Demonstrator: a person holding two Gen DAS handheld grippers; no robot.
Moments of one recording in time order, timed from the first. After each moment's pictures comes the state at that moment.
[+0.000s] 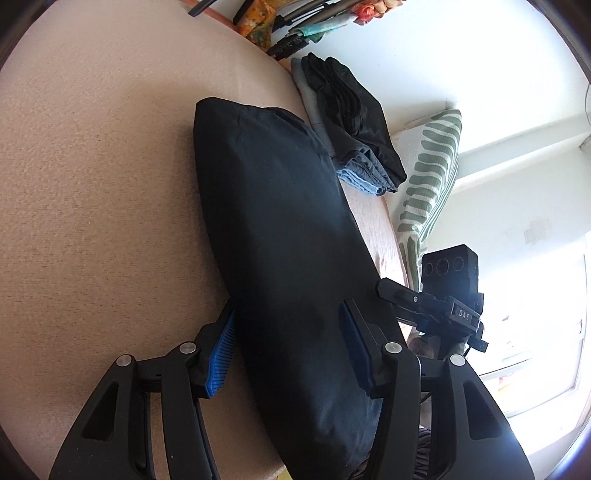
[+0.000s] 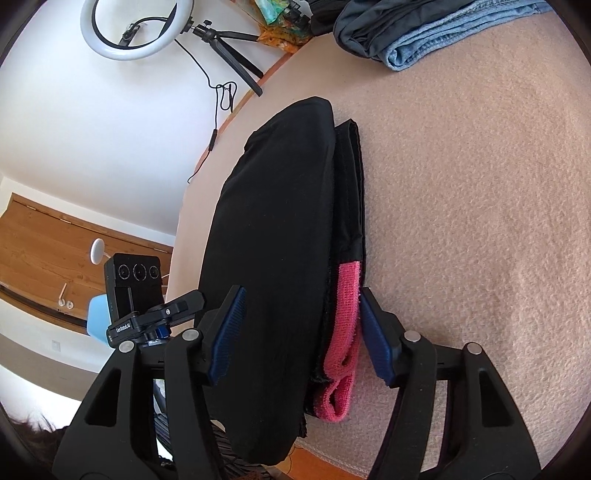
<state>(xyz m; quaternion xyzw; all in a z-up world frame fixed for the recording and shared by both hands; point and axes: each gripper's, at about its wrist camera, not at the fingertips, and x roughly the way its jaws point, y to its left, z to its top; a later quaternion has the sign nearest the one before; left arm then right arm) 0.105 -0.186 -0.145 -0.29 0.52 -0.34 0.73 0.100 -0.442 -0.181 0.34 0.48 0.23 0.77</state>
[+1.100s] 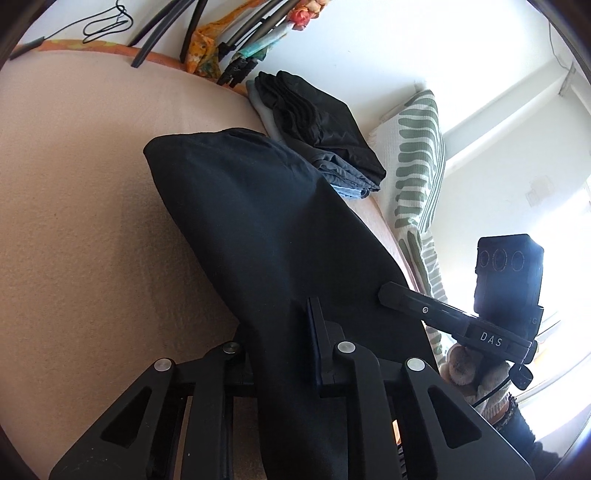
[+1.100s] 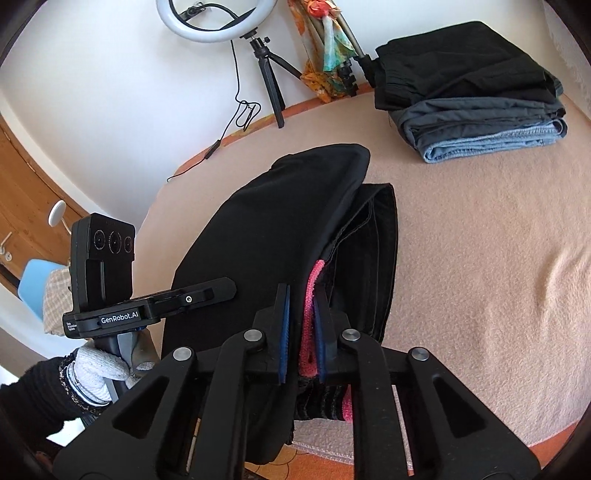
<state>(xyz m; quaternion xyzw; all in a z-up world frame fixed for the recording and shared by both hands) 0.100 -0.214 -0.112 -0.22 0.46 -0.36 0.78 0.068 -0.384 -0.103 0.17 0.42 0.17 0.88</state>
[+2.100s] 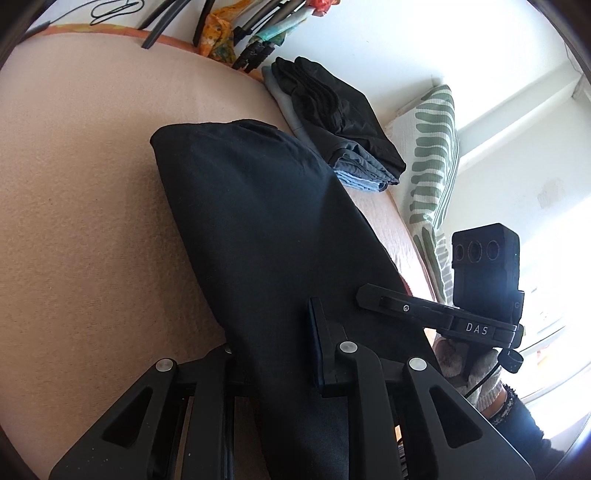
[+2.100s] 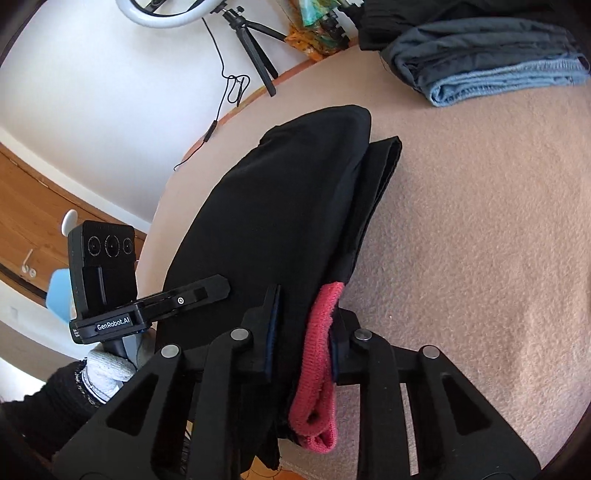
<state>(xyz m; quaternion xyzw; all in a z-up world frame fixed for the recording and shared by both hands) 0.110 -0.218 -0.133 -0.21 0.48 -0.34 0.78 0.094 -0.399 -0.142 0.21 0.46 0.21 0.84</state>
